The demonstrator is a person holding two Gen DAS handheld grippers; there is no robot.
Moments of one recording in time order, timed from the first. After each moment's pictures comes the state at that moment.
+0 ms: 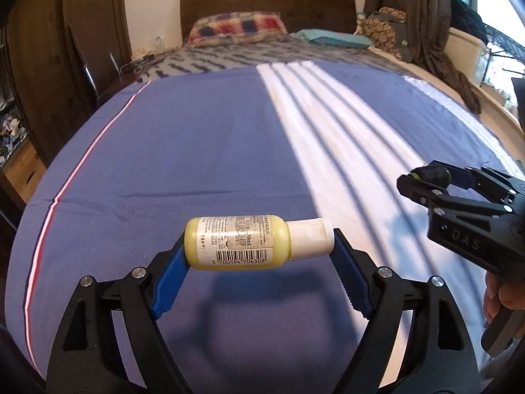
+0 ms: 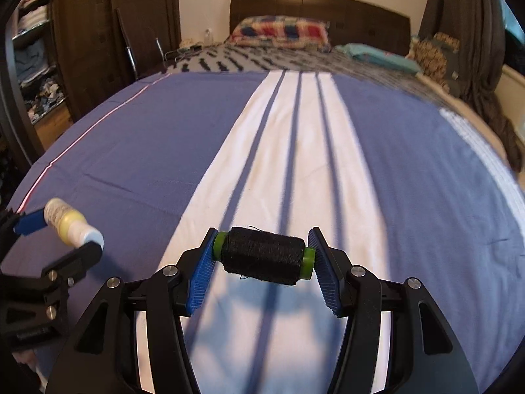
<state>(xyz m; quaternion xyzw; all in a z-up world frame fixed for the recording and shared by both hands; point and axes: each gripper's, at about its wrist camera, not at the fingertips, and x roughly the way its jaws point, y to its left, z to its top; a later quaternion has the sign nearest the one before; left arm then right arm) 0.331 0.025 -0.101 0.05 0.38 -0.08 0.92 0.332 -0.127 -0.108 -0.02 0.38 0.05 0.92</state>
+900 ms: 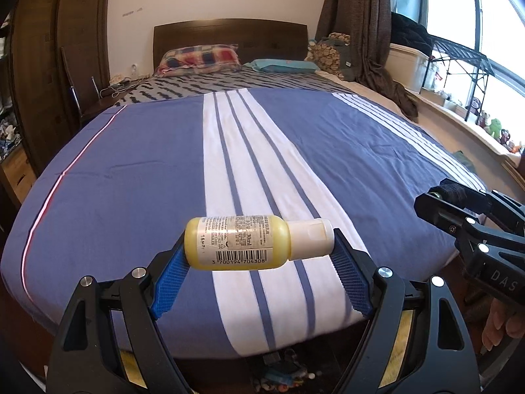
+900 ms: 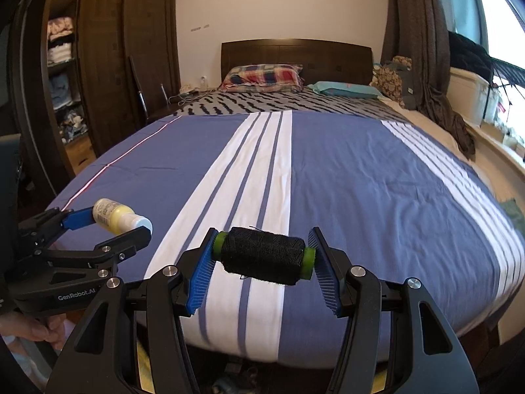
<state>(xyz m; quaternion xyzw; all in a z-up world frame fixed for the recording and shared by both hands) 0.101 -0.052 -0.058 0.03 0.33 -0.15 0.93 0.067 -0.215 -0.041 0.02 0.30 0.04 0.95</state>
